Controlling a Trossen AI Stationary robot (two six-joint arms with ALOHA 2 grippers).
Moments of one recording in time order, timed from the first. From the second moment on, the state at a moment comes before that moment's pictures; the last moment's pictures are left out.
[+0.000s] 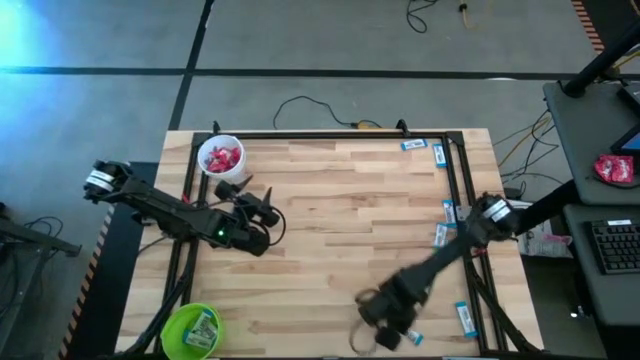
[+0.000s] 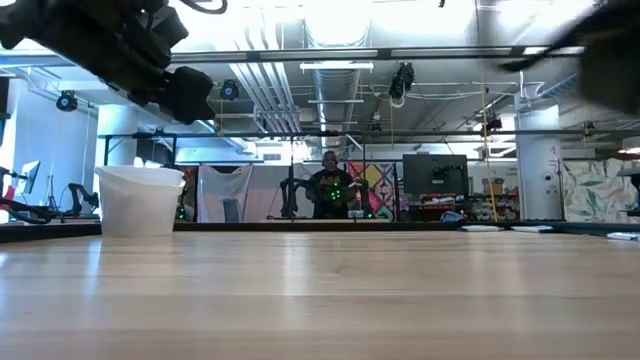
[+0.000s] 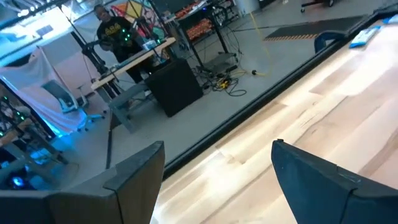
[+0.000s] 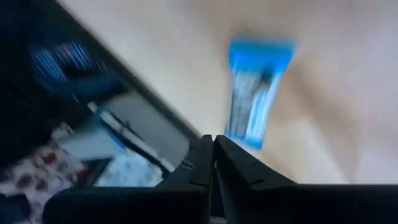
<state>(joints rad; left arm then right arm) -0.32 1.30 0.67 -0.50 -1.40 -0.71 0.60 1.94 1.31 -0.75 -0.62 1.27</state>
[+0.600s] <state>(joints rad) -0.33 1.29 0.74 -0.49 -1.41 -0.63 0.49 2.12 1.41 -0.72 -0.70 1.14</state>
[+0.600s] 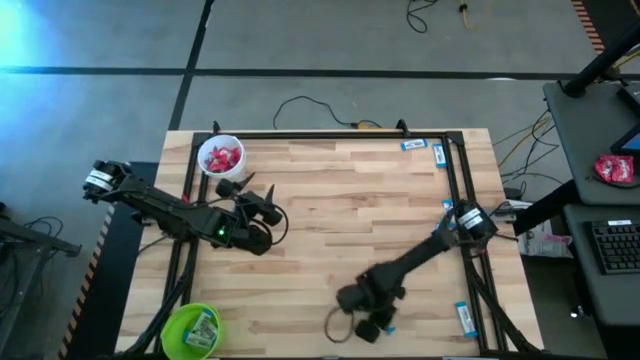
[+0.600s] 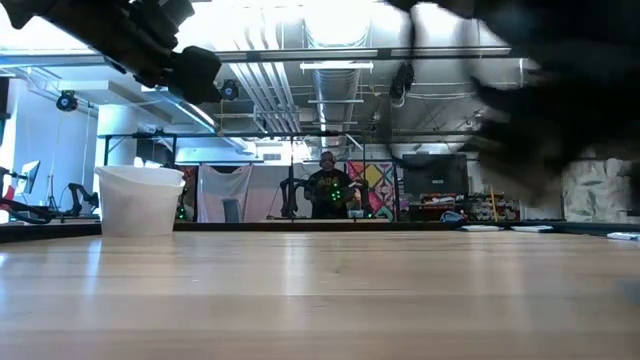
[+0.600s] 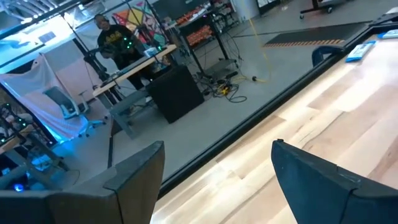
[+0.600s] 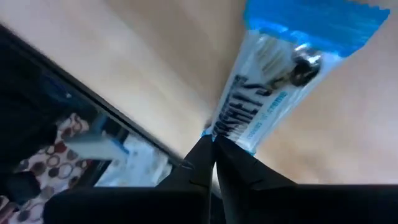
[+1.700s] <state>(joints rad) -0.33 1.29 0.69 -0.48 -1.32 -0.75 -0.76 1.69 1.19 -0.78 0.43 0.60</state>
